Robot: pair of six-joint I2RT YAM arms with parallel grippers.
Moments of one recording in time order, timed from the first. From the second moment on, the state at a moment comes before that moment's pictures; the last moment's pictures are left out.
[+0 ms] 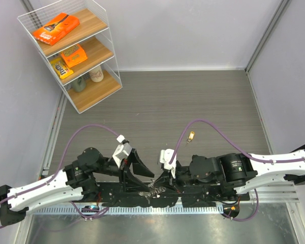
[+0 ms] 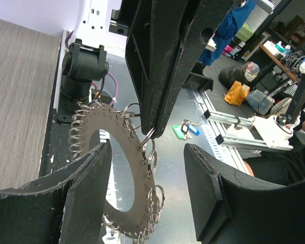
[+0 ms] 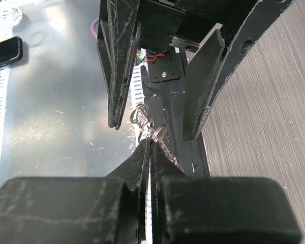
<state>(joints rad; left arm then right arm) -1.15 0.53 0.46 0.16 0.62 -0.53 1.66 0.94 1.06 -0.50 0.16 0.24</state>
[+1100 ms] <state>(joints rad) -1.18 0.59 0.46 0.22 0.63 -0.53 1.66 0.96 1.10 -0.49 0.15 0.24</state>
